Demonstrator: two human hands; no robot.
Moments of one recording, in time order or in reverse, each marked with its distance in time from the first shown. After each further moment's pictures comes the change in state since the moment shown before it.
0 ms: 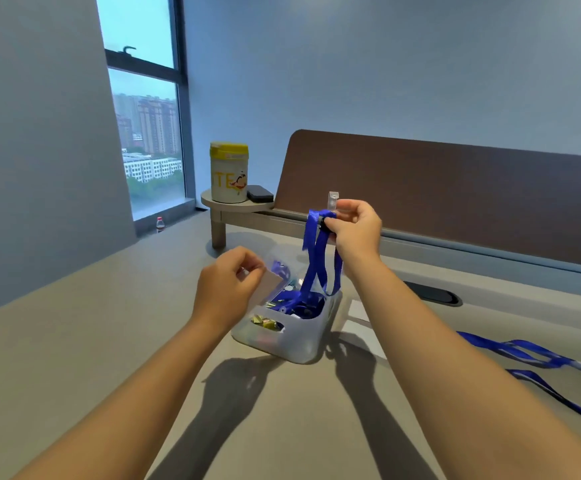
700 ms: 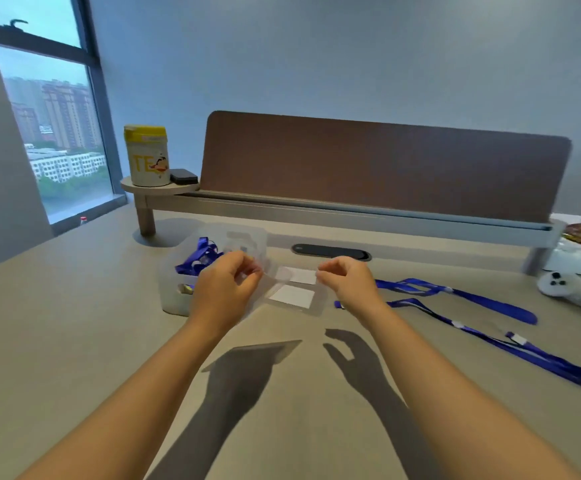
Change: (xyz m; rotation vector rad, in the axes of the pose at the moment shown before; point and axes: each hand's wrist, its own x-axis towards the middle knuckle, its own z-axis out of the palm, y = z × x) left_hand -0.072 0.068 0.040 -0.114 -0.164 0.135; right_hand -0.092 0.043 -0.144 -0.468 -0.147 0.128
